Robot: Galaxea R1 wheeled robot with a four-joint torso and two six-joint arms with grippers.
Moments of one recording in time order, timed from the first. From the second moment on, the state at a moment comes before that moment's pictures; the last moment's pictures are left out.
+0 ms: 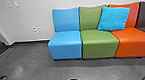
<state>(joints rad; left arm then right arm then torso) 0.71 3.02 -2.66 -0.53 0.52 -0.12 -0.72 1.97 -1.35 0.15 -0.68 0.18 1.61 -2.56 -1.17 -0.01</state>
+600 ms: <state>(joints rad) 0.71 3.01 -2.67 -0.53 0.54 -0.12 -0.65 1.97 -1.32 0.15 -0.74 0.21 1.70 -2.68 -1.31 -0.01</state>
